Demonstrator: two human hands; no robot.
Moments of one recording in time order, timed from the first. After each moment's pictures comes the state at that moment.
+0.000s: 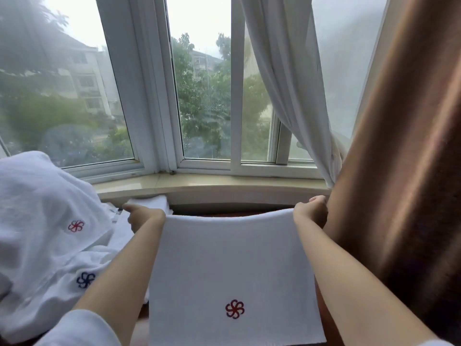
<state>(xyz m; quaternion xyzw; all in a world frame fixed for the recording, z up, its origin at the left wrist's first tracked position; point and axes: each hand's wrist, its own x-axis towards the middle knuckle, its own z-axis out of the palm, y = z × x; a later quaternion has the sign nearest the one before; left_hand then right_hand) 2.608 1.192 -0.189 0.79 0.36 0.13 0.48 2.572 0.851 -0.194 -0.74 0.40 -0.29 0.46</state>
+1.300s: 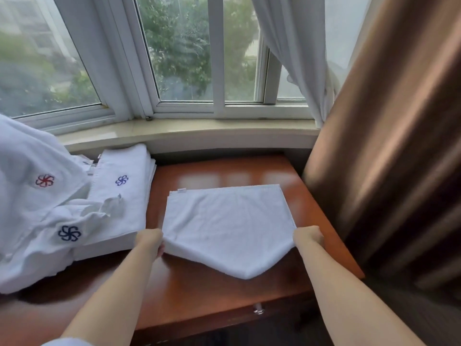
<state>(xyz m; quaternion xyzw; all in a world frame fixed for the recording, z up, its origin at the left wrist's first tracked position) 2.540 1.191 -0.347 0.68 0.43 -0.12 0.58 2.469 0.840 -0.352 -0.73 0.56 0.01 0.39</state>
